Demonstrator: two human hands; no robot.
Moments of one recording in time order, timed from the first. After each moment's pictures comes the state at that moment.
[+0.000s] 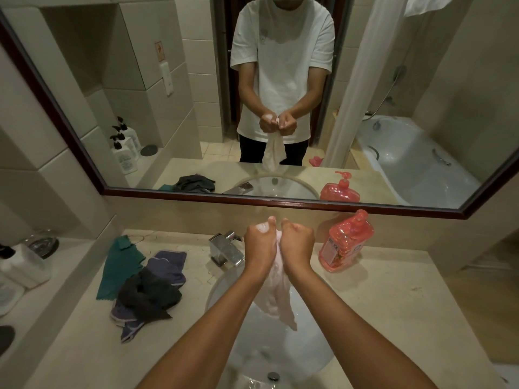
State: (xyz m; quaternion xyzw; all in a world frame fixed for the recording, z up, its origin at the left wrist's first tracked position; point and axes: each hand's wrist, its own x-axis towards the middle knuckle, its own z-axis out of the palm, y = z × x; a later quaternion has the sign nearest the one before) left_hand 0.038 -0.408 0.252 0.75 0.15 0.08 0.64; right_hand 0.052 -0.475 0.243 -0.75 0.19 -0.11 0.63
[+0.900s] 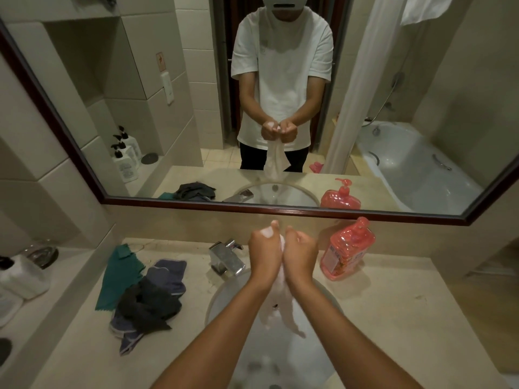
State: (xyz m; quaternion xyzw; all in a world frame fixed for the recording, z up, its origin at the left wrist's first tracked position) left_hand 0.050 -0.416 0.254 0.76 0.16 0.09 0.62; right_hand 0.044 -0.477 0.246 -0.74 0.16 -0.14 0.63
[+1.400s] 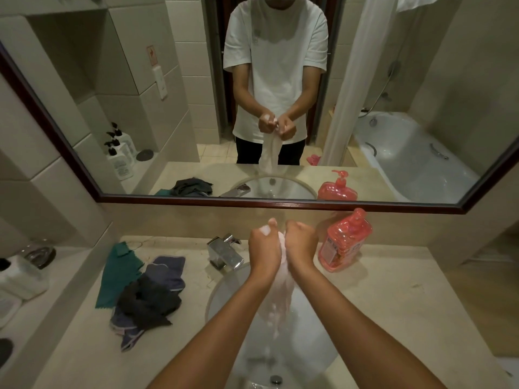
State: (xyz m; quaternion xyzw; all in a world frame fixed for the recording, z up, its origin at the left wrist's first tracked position) left_hand 0.045 -0.425 0.247 0.74 0.20 0.06 0.64; right_hand 0.060 -0.490 0.257 -0.76 0.21 -0.09 0.61
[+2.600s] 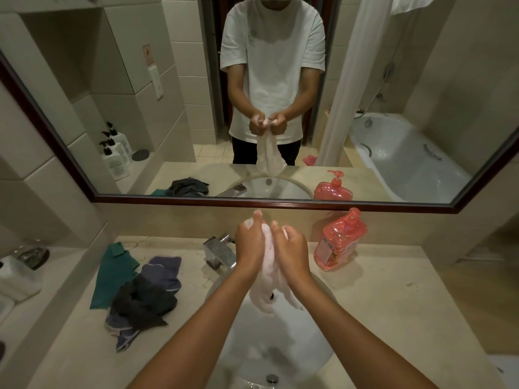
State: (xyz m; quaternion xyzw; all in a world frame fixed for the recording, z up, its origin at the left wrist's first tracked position) left_hand 0.050 -0.404 0.255 0.72 0.16 0.08 0.67; right_hand 0.037 -0.489 0.237 -0.76 0.08 -0.07 0.64
